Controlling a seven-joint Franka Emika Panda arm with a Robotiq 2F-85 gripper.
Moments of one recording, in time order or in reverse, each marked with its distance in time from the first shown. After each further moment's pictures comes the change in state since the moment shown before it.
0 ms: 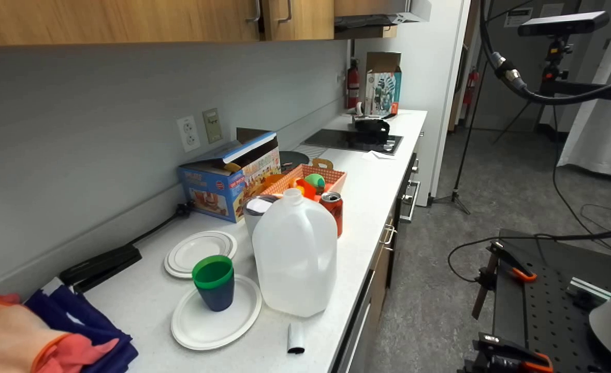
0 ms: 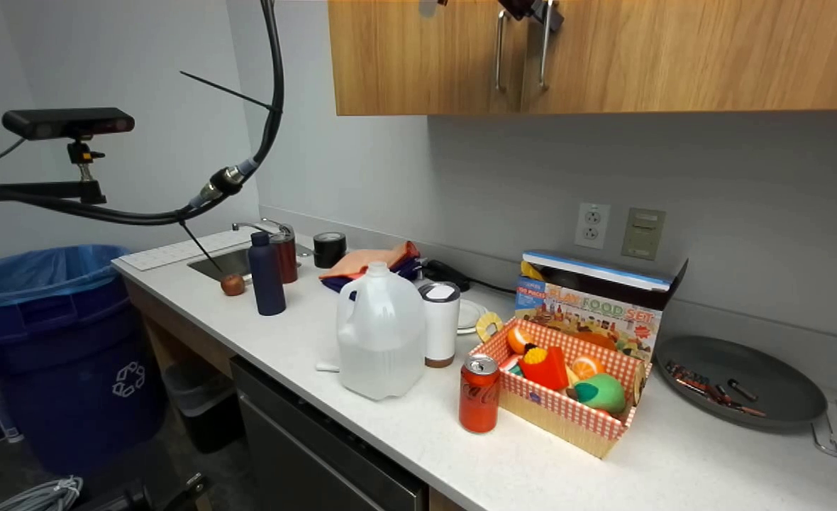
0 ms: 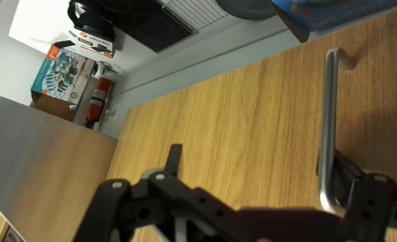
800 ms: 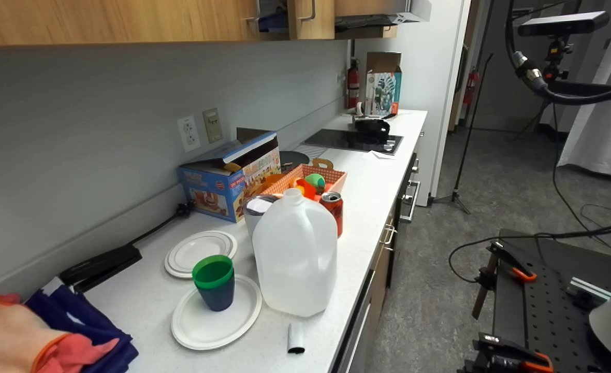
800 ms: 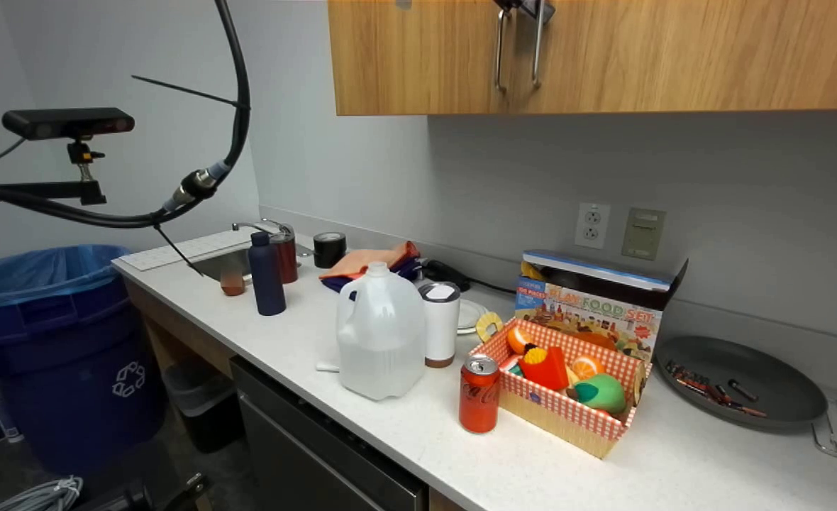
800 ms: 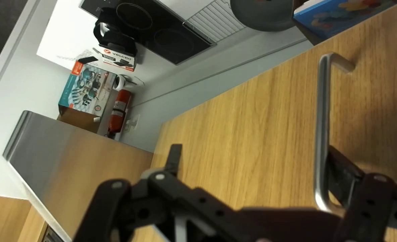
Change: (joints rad) arm 0.001 -0.161 -0.016 -0.176 -0.001 -0.014 0.053
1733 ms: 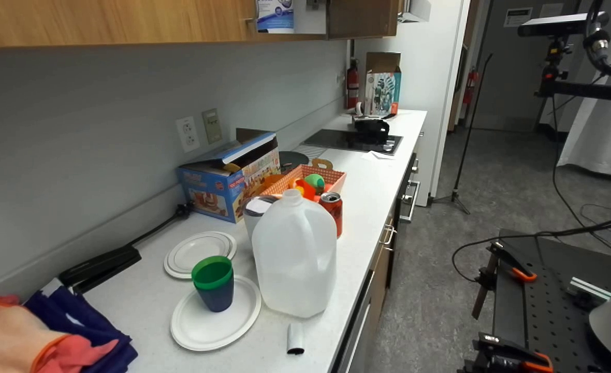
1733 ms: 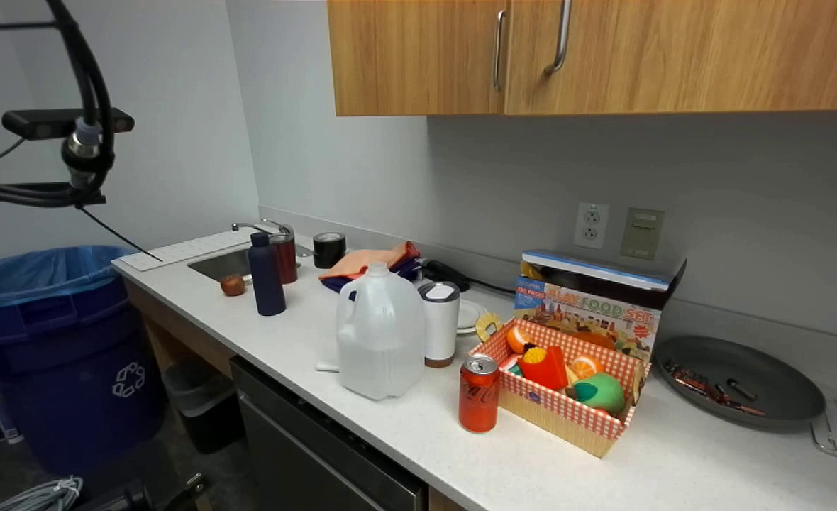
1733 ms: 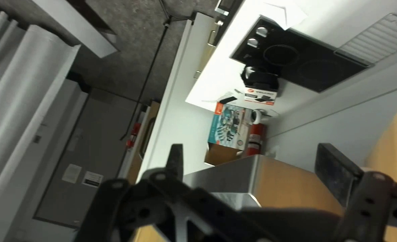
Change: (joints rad) arm -0.131 -0.449 -0.019 -0.284 -0.022 -0.369 0.024
